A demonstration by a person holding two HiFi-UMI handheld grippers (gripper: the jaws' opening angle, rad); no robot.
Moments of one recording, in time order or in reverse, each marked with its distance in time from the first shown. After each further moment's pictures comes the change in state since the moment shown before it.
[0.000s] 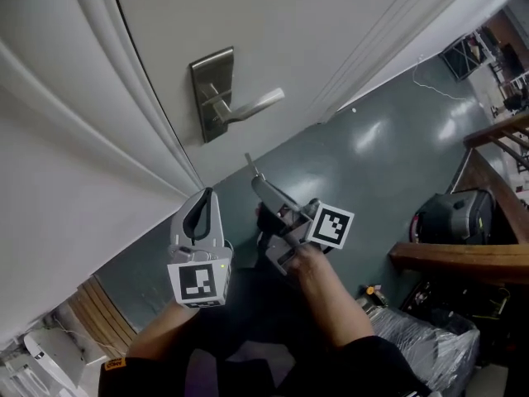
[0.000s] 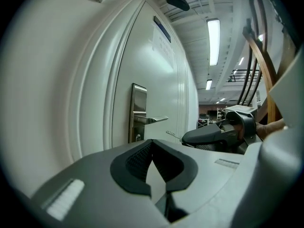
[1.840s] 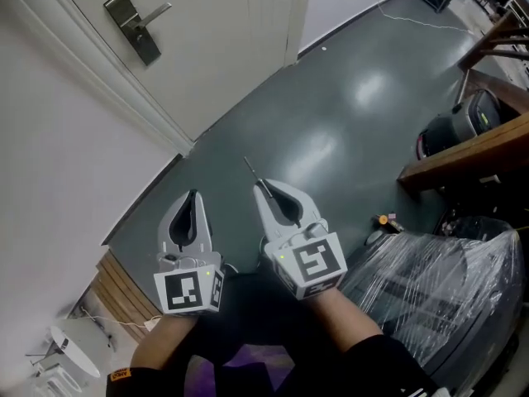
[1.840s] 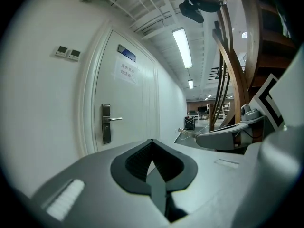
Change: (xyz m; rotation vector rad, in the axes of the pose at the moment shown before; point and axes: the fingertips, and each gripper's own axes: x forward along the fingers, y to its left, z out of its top) left arm -0.292 -0.268 -0.032 0.085 0.009 -0.065; right arm -0.390 0.100 -0.167 -0.936 -0.098 -0.480
